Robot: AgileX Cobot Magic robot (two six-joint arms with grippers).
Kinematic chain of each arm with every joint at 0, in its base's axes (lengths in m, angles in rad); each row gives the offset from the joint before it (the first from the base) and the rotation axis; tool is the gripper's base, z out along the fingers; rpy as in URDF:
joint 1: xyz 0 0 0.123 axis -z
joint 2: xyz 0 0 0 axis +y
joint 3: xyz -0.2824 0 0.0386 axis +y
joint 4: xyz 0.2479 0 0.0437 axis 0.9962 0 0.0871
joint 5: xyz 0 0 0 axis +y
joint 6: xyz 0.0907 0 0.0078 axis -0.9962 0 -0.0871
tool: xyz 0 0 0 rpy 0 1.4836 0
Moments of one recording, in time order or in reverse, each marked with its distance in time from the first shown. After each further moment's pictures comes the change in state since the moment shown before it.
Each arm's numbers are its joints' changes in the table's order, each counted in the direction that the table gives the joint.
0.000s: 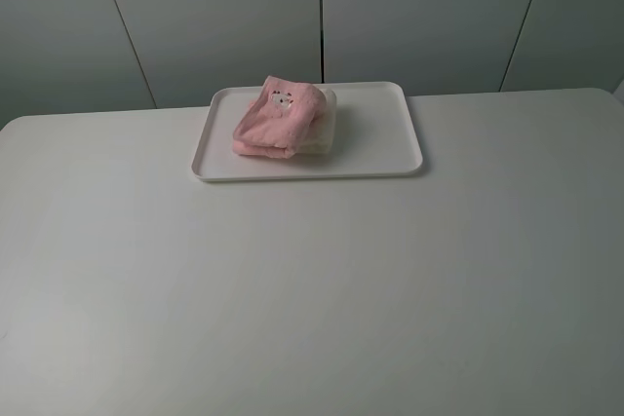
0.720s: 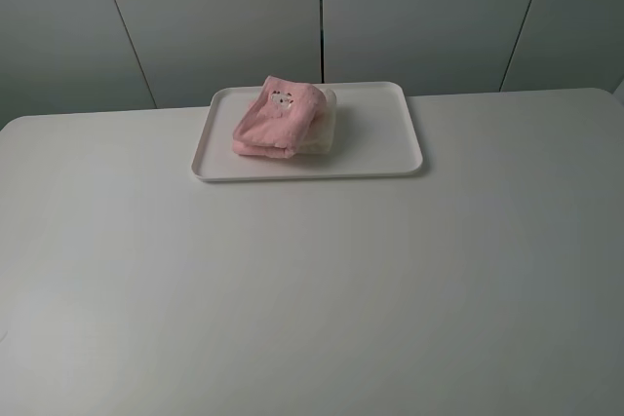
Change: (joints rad) left arm 0.000 0.000 0.000 0.006 0.000 0.000; right arm 0.000 0.000 0.000 0.000 0.000 0.016
